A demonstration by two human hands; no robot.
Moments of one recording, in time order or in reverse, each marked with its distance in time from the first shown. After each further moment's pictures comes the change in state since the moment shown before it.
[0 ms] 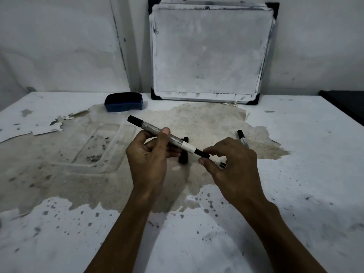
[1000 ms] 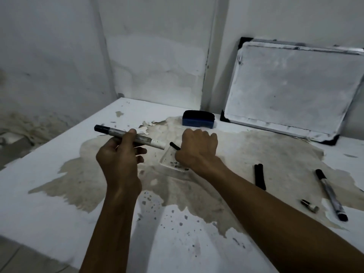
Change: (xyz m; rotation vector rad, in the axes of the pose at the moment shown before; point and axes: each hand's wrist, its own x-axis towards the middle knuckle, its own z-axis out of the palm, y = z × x) left_hand 0.055 0.080 -0.188 -0.062 0.562 -0.050; right_hand 0.085 -0.178 0.176 -0.400 -0.468 -0.096
